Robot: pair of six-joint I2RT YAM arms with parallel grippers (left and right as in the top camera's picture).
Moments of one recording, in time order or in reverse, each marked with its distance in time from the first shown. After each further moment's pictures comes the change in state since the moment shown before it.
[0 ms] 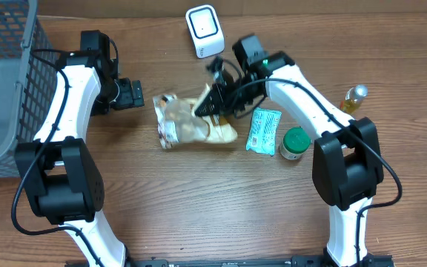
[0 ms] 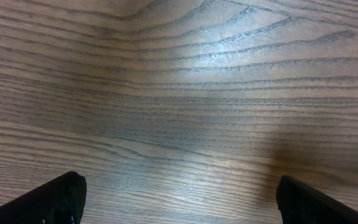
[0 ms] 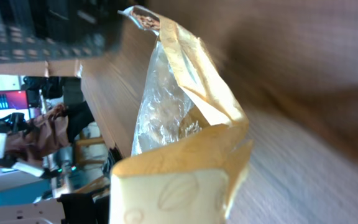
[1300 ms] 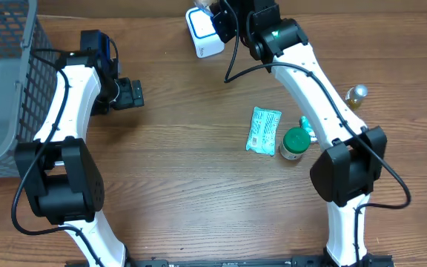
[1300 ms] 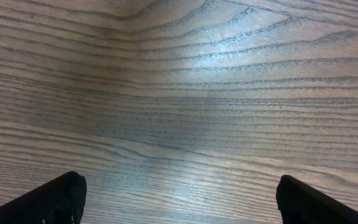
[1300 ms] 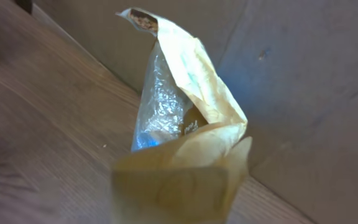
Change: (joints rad) left arm 0.000 0.000 0.000 -0.001 0.000 0.000; right arm -0.005 0.043 0.322 0.470 0.808 -0.402
